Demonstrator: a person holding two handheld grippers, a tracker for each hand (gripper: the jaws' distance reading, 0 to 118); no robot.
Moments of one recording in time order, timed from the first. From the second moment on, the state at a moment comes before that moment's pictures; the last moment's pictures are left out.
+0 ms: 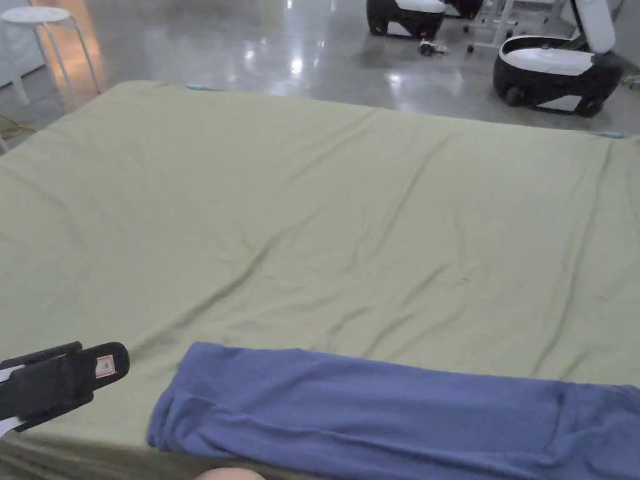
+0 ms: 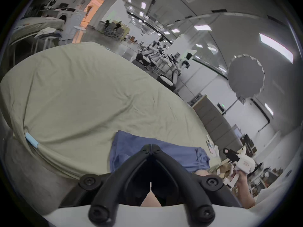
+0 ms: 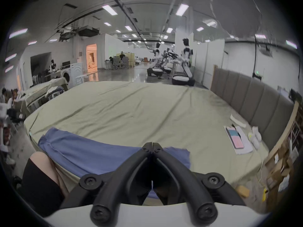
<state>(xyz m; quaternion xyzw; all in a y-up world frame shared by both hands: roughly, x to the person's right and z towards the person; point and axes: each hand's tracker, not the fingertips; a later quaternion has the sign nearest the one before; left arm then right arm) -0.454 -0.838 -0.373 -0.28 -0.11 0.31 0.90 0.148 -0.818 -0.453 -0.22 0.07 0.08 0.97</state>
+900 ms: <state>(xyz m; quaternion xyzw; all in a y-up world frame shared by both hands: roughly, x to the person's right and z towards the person) -0.483 -0.999 -0.521 -0.40 -0.36 0.48 0.69 0.036 -0.825 -0.464 -0.28 0.14 0.08 0.94</state>
